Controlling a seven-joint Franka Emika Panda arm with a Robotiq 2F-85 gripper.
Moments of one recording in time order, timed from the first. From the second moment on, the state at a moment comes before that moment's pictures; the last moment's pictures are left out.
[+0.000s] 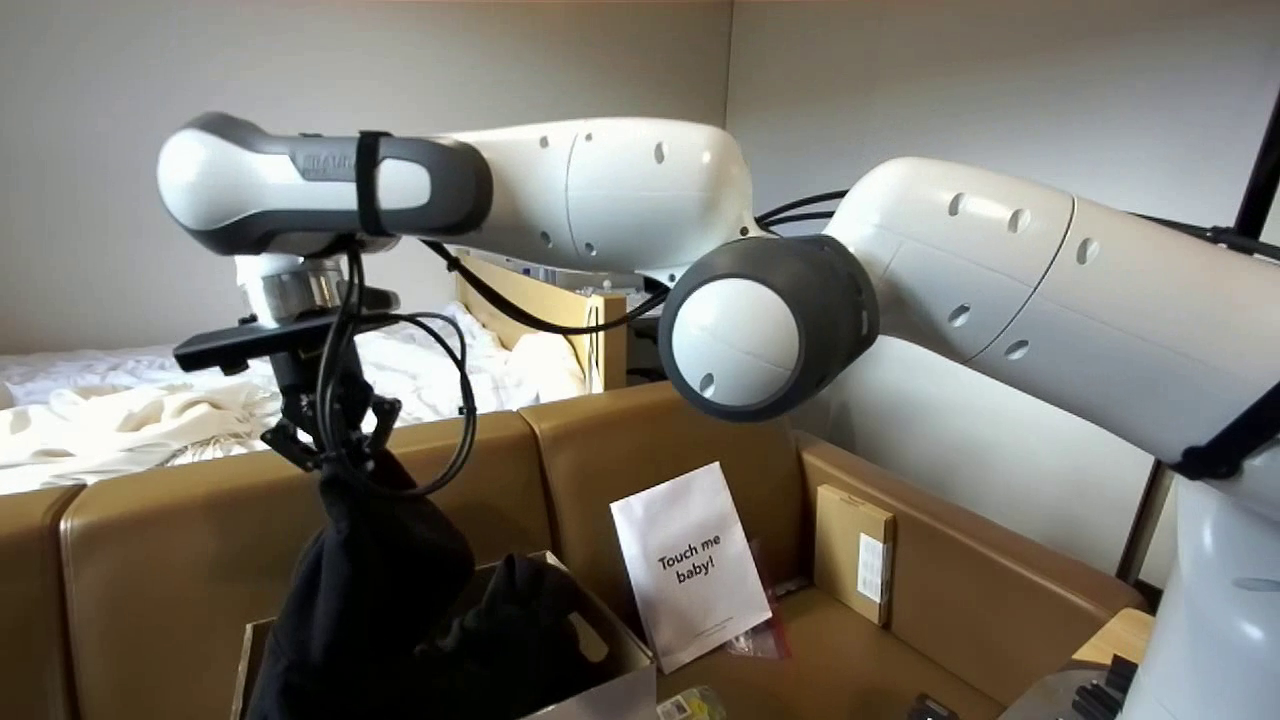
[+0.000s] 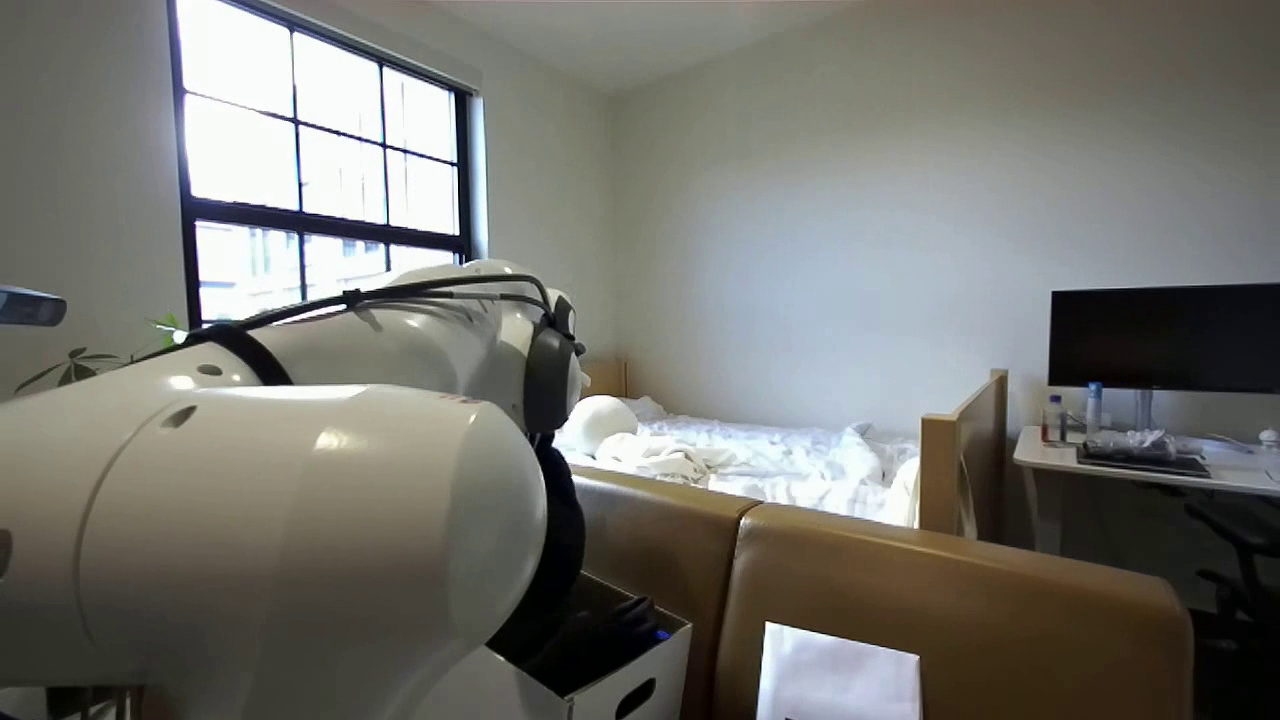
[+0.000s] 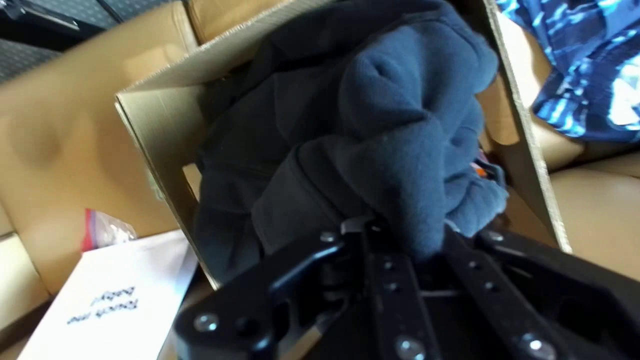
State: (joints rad) arm 0.63 1.21 0.07 -0.38 0.02 1.29 1.08
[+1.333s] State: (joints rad) arm 0.64 1.43 0.10 -0.36 0.15 1.24 1.90
